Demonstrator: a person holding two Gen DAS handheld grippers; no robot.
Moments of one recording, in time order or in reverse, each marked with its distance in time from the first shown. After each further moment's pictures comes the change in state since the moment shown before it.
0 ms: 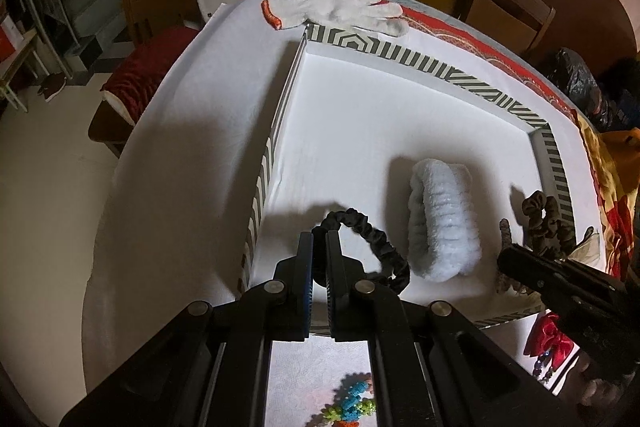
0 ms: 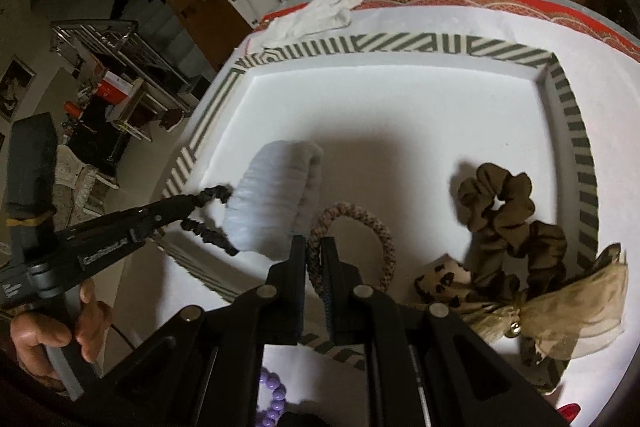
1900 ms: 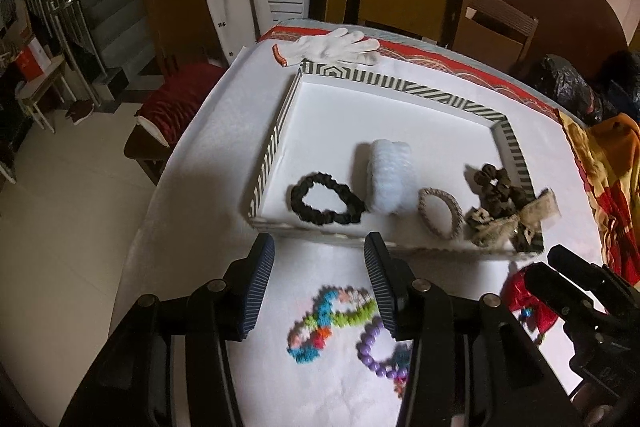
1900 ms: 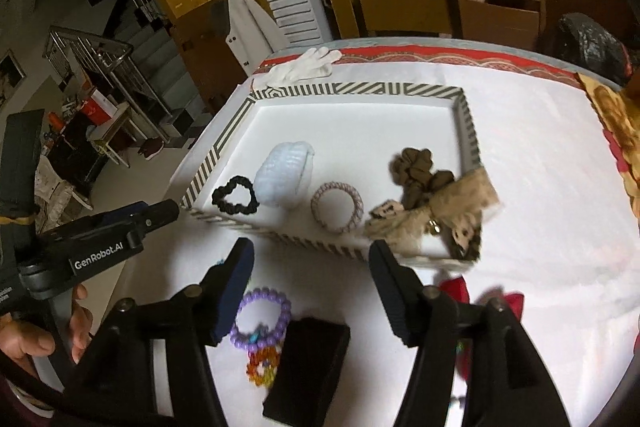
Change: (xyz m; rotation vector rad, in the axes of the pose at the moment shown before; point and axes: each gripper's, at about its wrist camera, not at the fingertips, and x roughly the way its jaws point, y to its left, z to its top) left arm -0.097 -0.036 -0.069 0.028 -0.151 0.084; right arm -0.115 0.026 -0.080 -0.045 -0.191 -0.122
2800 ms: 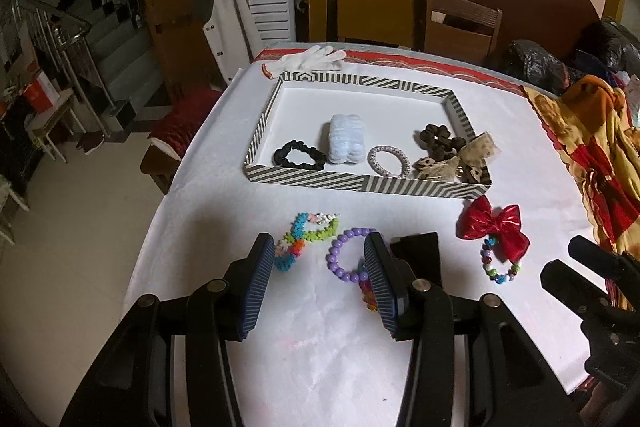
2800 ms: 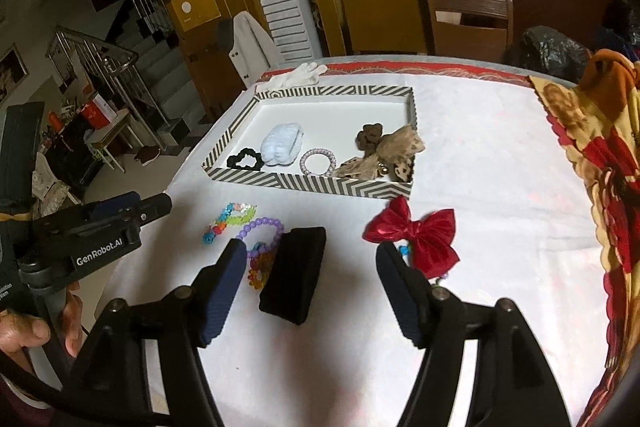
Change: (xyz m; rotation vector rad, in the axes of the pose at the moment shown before) left arm -0.090 -0.042 -0.080 0.085 -0.097 0.034; right arm -0.118 0.000 -0.085 -0.029 -0.081 -0.050
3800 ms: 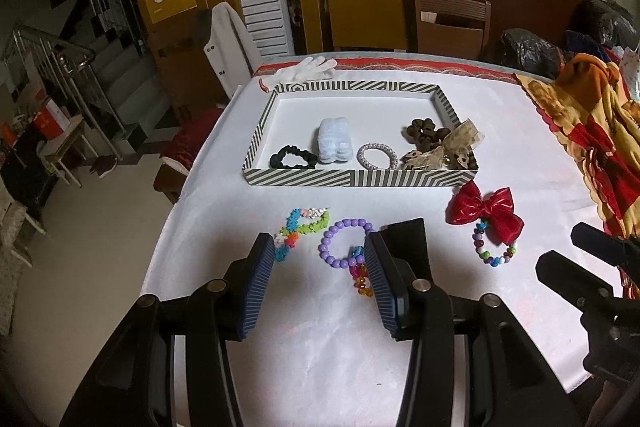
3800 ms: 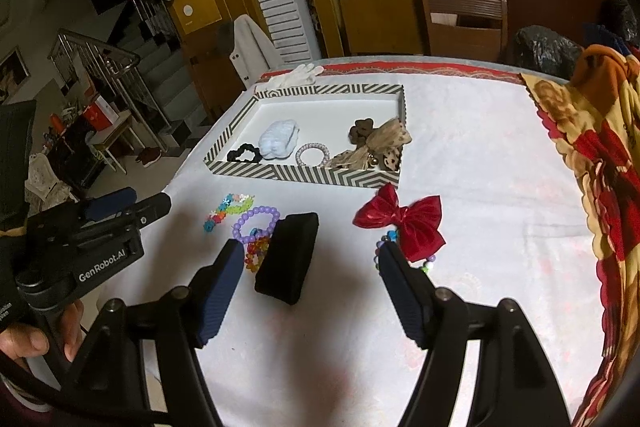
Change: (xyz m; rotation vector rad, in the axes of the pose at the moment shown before) left arm -0.024 -0.030 -0.017 0.069 -0.043 0.061; right arm -0.022 -0.009 -0.012 0.001 -0.005 0.007
